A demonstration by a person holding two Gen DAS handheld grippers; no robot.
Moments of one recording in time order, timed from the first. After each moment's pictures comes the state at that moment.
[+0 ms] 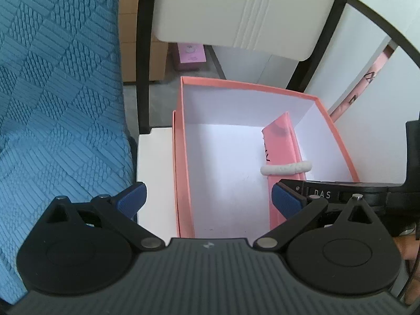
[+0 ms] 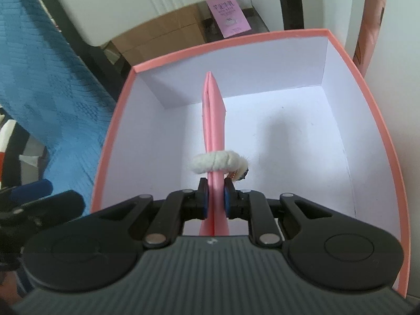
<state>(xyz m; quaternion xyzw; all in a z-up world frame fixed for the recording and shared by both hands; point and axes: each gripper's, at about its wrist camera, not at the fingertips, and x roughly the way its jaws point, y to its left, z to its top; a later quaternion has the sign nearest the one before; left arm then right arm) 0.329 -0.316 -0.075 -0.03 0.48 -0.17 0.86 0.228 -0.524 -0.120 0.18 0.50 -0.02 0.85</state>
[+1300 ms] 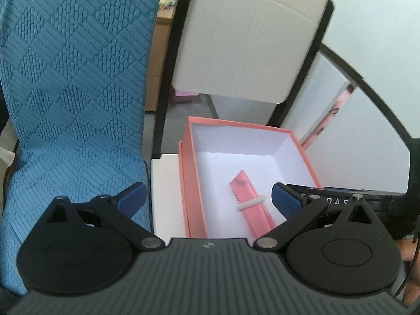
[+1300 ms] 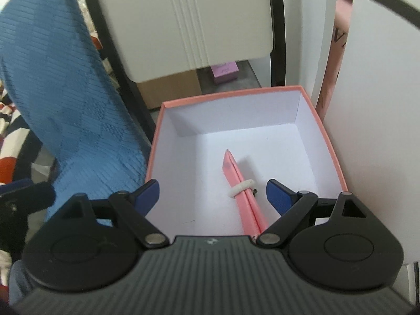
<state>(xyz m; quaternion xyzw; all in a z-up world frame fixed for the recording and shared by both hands) 0.267 -0.249 0.027 -0.06 0.41 -0.20 0.89 0.156 -0.468 0.001 0.14 0.43 -0.07 0.89</state>
